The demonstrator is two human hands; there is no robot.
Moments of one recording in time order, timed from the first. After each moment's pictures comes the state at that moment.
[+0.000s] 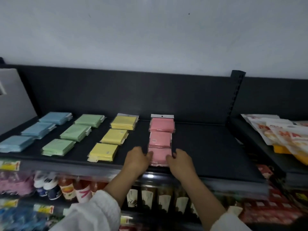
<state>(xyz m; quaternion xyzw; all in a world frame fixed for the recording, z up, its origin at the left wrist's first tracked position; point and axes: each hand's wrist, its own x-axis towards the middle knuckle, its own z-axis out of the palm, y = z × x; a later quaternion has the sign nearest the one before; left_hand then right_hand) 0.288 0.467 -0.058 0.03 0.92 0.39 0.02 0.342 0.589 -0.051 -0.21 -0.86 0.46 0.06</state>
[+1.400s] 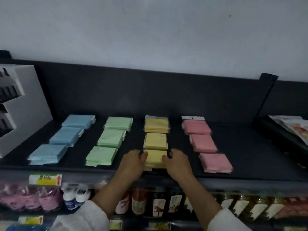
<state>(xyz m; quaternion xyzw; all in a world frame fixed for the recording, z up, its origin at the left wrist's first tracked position) 0.212 0.285 -0.073 0.13 0.92 0.38 0.00 0.268 0.414 -0.055 -0.23 -0.88 0.40 0.07</state>
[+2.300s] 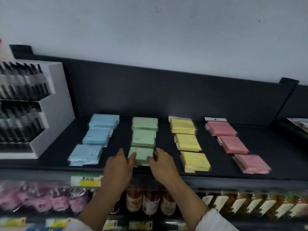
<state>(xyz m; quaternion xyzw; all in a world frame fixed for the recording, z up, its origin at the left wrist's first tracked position) 0.175 0.136 -0.086 0.07 0.93 0.35 -0.03 0.210 0.260 -0.067 -0.17 -0.89 0.42 0.06</state>
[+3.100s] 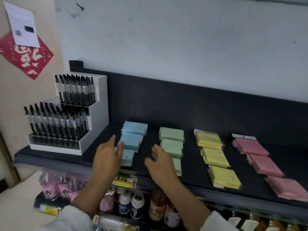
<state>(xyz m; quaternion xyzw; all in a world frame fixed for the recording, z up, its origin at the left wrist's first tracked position) 0.139 0.027 -0.071 0.04 0.90 0.35 -0.25 0.201 0.173 -0.043 -0.05 -0.87 0.49 0.07</state>
